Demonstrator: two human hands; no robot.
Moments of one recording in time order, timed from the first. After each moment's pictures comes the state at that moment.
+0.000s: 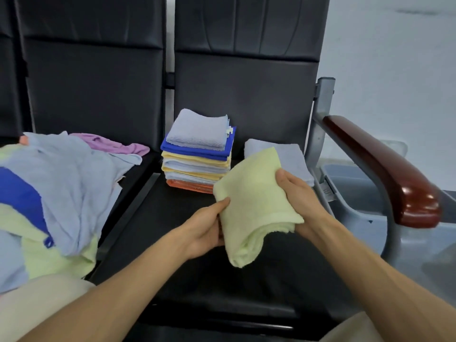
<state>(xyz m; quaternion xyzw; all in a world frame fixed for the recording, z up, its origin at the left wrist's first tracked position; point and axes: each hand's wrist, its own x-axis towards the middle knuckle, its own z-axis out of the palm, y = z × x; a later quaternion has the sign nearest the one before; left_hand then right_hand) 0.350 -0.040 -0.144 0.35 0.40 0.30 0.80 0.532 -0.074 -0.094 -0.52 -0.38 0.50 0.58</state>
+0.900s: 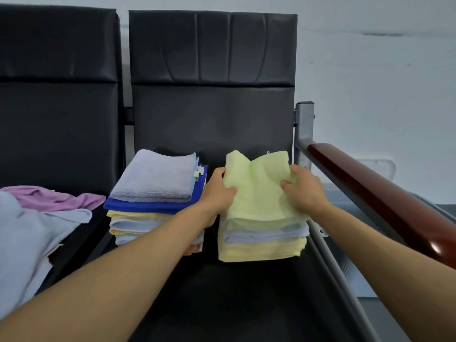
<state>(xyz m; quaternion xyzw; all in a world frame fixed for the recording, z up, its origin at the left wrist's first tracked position) 0.465 0.128 -0.089 0.68 0.49 0.37 0.41 0.644 0.069 -0.071 -0.76 -0.54 0.09 0.36</state>
